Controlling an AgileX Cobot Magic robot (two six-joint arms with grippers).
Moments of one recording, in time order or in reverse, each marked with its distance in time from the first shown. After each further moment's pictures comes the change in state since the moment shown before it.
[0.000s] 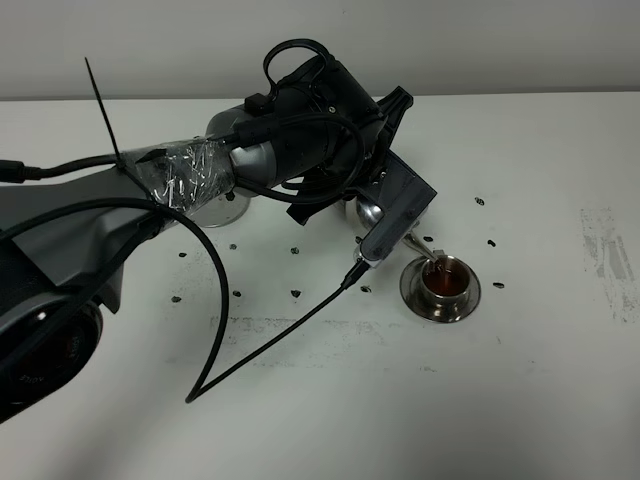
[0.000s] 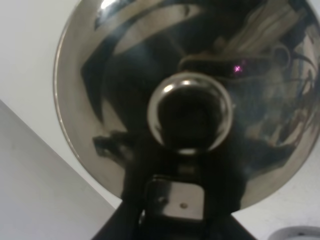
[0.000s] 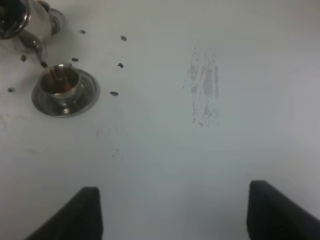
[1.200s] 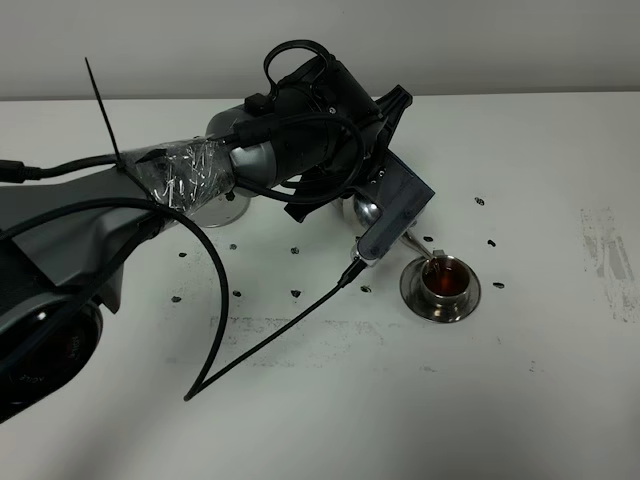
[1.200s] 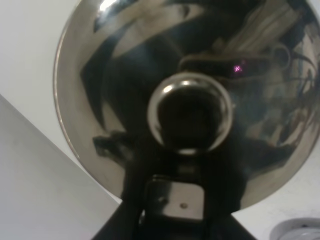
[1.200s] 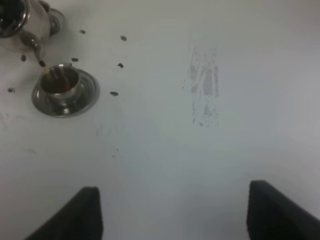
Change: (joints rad) left arm 0.000 0.000 0.000 0.022 -0.001 0.000; right arm 0.000 0.000 0.000 0.000 0.000 0.000
